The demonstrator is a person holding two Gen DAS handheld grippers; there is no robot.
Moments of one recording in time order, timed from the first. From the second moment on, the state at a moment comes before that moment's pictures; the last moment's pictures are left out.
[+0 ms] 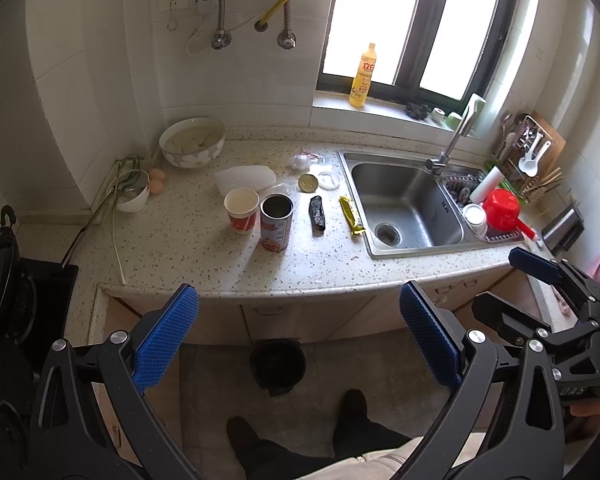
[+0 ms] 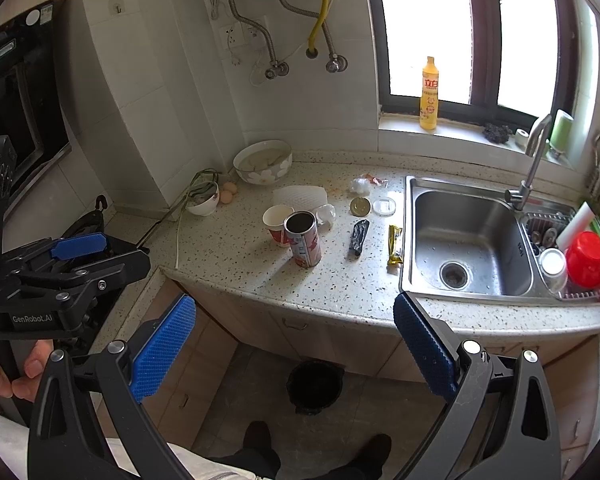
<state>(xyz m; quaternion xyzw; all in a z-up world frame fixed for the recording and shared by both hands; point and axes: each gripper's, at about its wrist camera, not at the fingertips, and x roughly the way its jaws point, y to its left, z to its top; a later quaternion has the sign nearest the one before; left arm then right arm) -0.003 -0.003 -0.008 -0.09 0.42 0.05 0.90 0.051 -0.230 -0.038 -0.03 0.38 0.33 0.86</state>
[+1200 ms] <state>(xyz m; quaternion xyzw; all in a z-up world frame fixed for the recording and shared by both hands) 0.016 0.010 -0.013 -0.09 0.43 0.06 0.90 0.070 -0.218 -0.048 -0.02 0.40 0.33 0.86</state>
